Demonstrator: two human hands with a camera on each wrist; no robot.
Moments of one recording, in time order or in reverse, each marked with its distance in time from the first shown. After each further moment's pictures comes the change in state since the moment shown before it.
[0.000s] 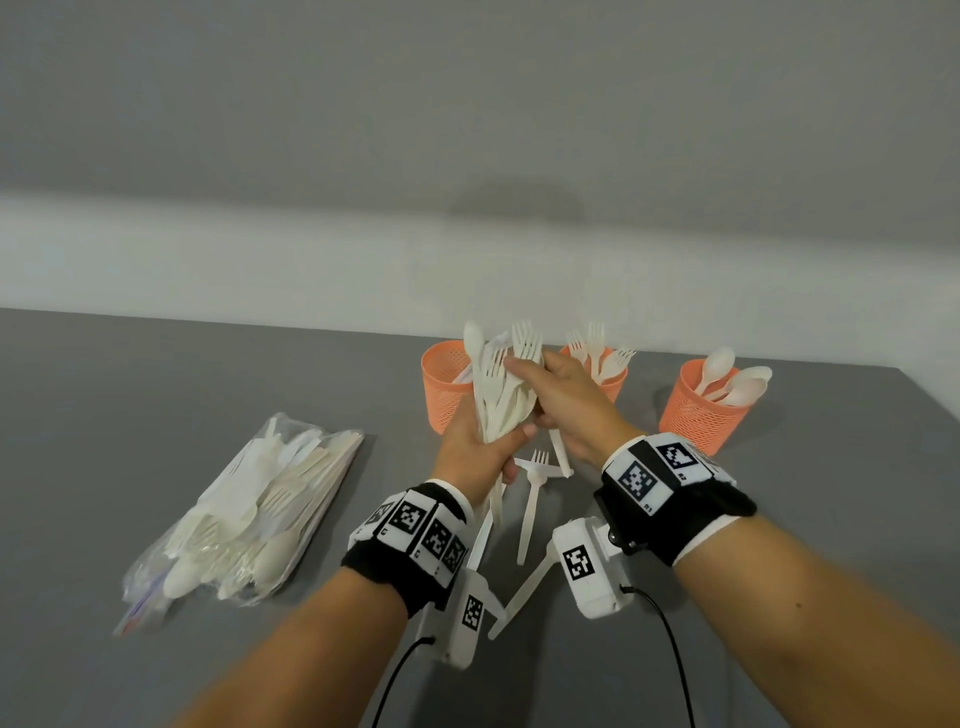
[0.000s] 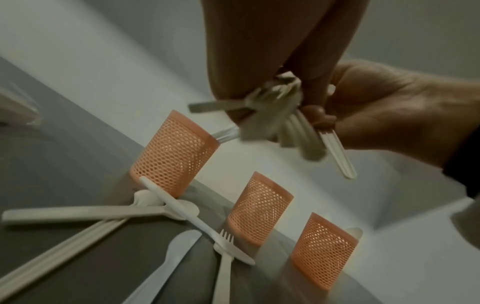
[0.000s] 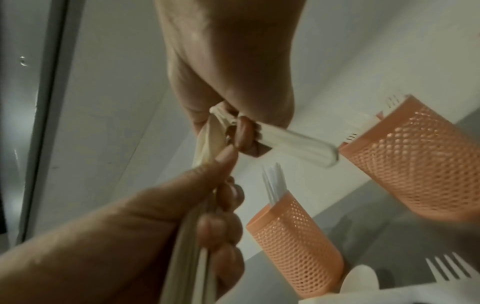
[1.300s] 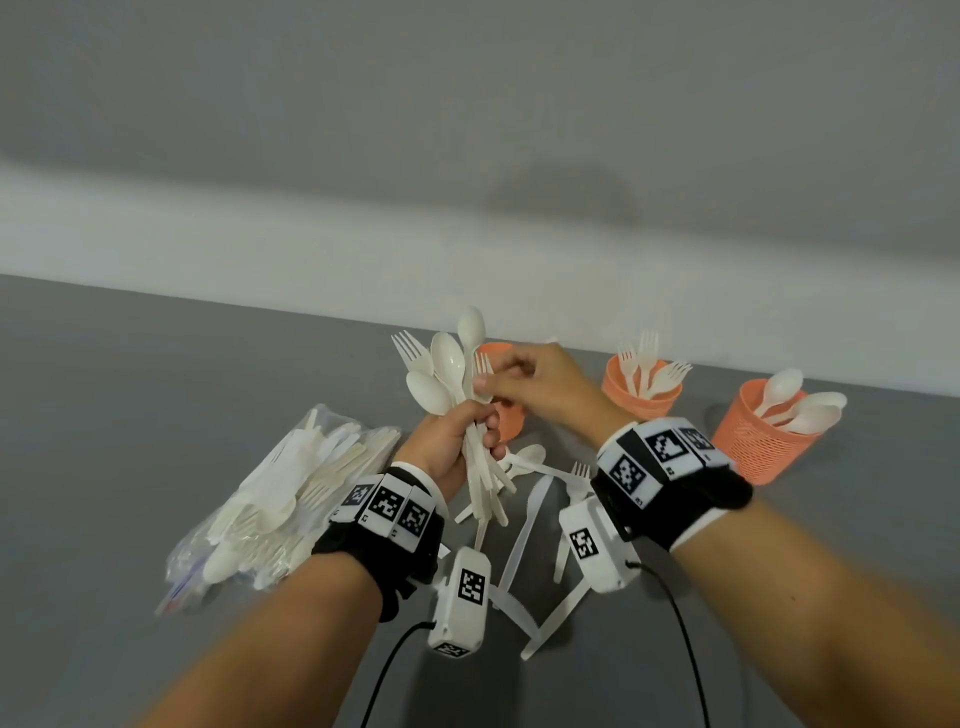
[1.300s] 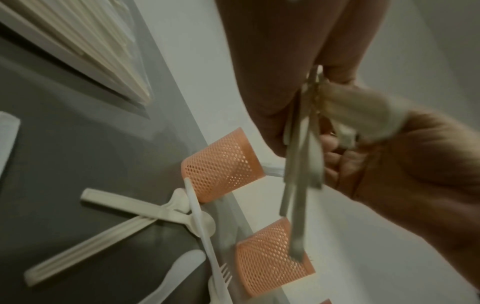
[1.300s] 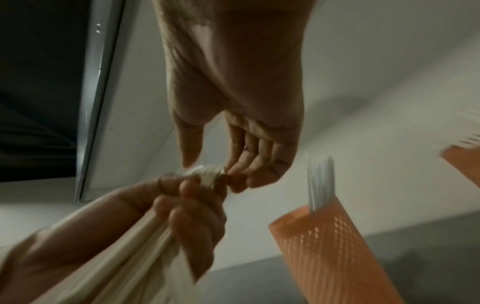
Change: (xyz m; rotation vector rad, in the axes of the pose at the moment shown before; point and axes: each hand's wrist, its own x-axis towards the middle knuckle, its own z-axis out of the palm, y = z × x) left_hand 0.021 0.010 -0.063 -0.454 -0.056 -0.214; right_hand 0.040 -0.004 0.041 -0.431 -0.179 -0.131
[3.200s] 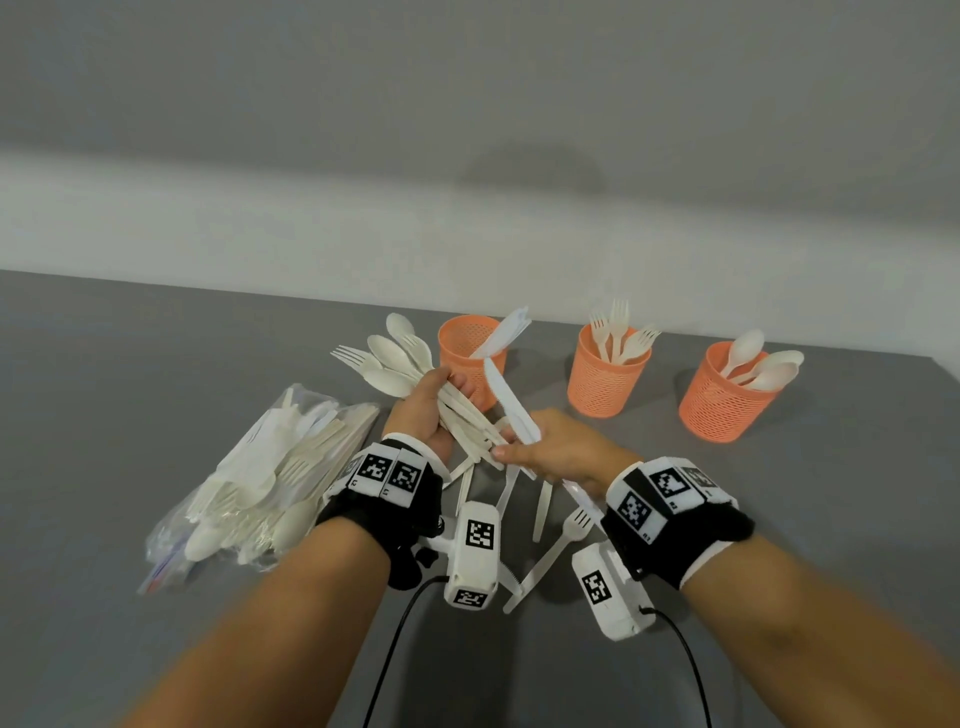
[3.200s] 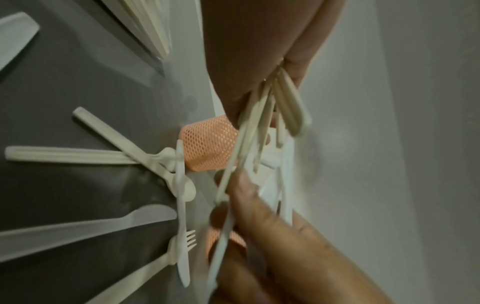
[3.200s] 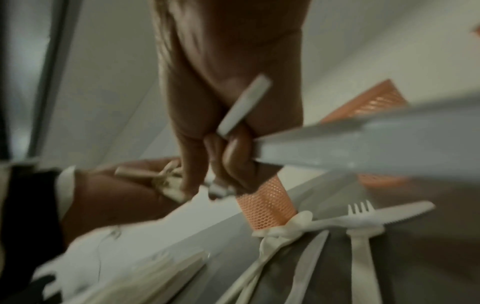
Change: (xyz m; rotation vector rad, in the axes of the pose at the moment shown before) left_hand 0.015 -0.015 0.001 -0.335 0.339 -0.122; right_hand -0.060 0.056 -0.001 -0.045 -0.236 0.245
